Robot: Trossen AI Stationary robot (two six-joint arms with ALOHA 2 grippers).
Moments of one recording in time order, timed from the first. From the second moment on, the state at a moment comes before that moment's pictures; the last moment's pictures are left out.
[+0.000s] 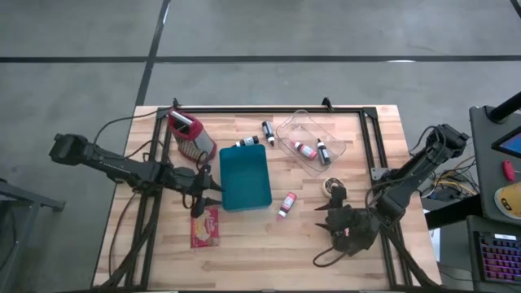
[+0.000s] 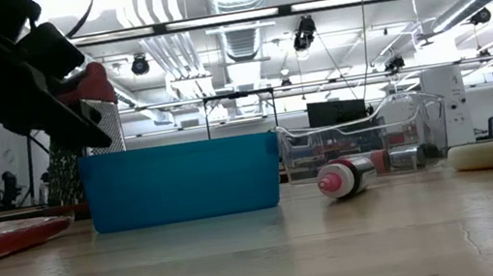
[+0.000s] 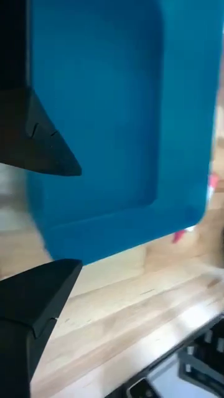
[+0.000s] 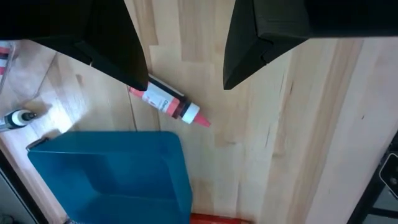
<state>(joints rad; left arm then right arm) -0.18 0.95 0.27 0.09 0.01 -0.23 0.78 1.27 0.85 -0.51 0.68 0.51</state>
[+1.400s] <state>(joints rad) -0.30 1.13 0.56 -0.70 0.08 -0.47 0.78 1.27 0.82 -0.49 0.65 0.45</state>
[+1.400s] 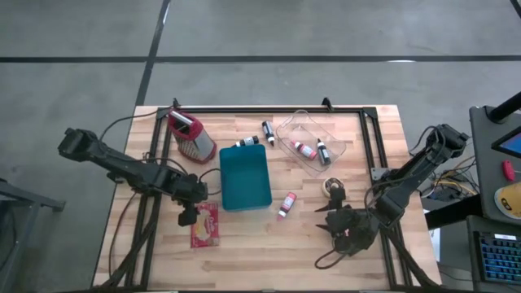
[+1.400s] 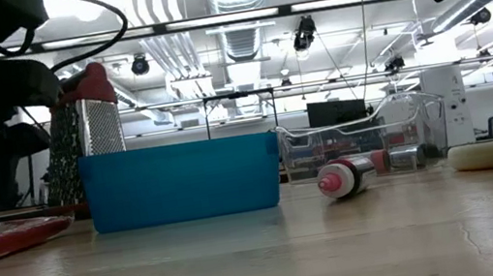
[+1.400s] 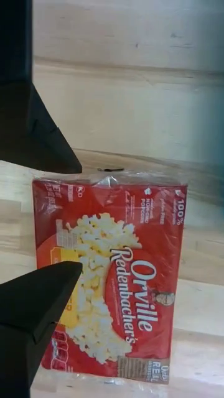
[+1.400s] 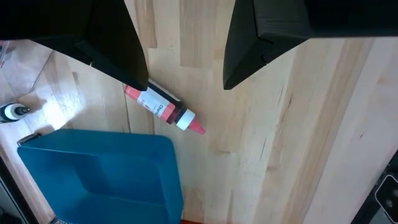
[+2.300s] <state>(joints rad) -0.18 1.13 0.46 -0.58 0.18 -0.44 0.79 1.27 0.82 -0.49 0.59 0.45</state>
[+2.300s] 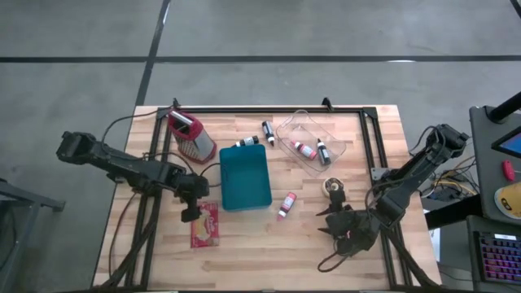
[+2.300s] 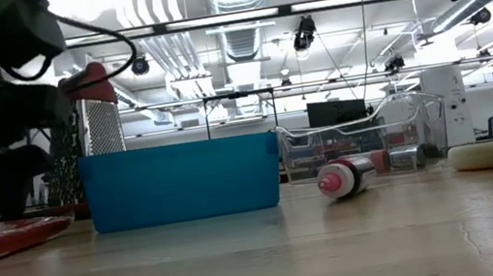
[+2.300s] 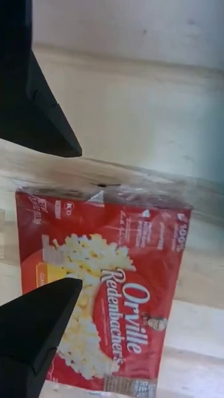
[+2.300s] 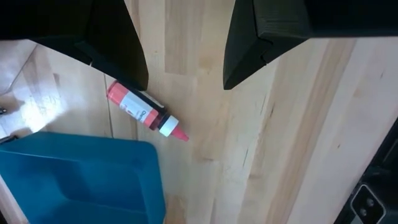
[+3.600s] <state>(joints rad) -0.06 1.15 0.32 -0.34 0.52 -0.48 0.79 1.27 0.82 -0.49 0.57 0.44</state>
